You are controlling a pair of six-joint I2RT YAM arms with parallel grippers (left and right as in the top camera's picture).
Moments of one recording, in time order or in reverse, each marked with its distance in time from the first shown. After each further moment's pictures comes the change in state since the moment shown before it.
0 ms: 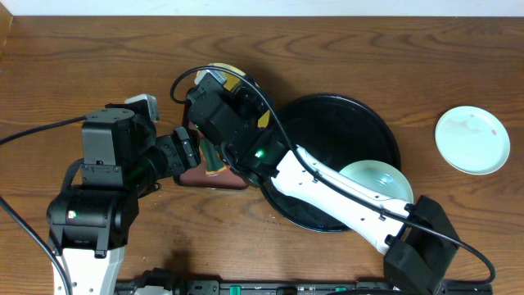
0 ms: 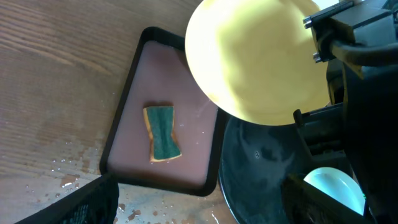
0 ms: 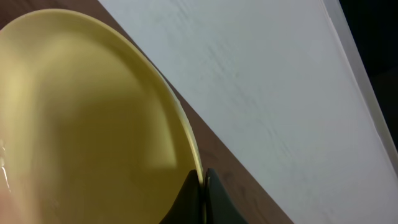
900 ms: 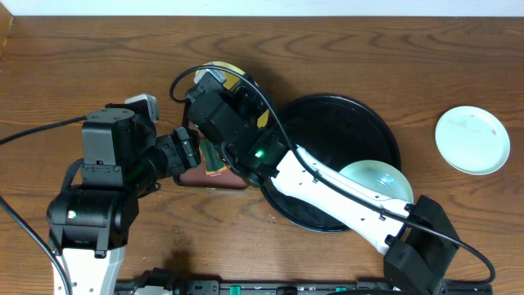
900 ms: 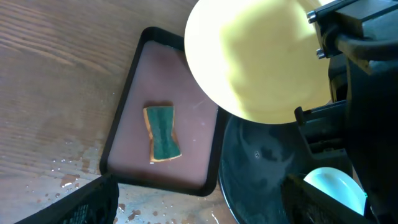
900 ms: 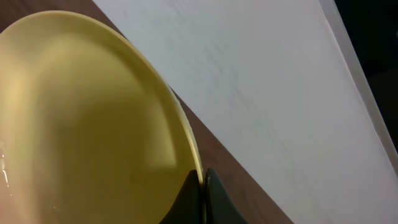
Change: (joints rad) left arm 0.000 0.000 0.000 0.000 0.000 0.000; right arm 0.000 0.000 0.000 0.017 0.000 -0.002
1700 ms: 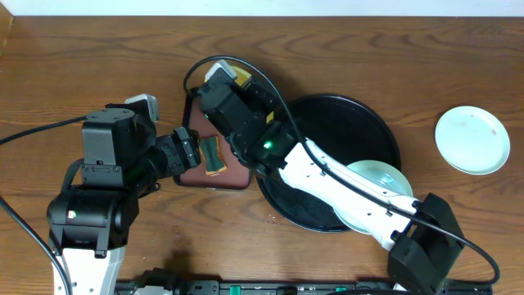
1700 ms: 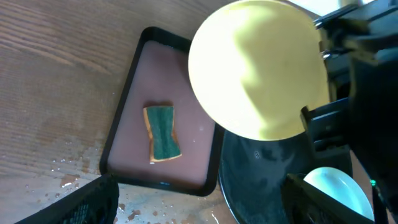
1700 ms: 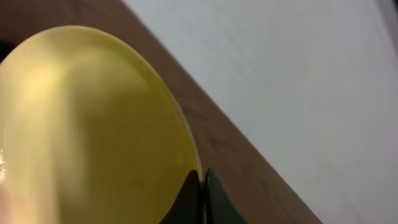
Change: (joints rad) left arm 0.000 0.000 0.000 0.000 0.000 0.000; right arm -0.047 -0.011 0.002 -0.108 -0.117 0.084
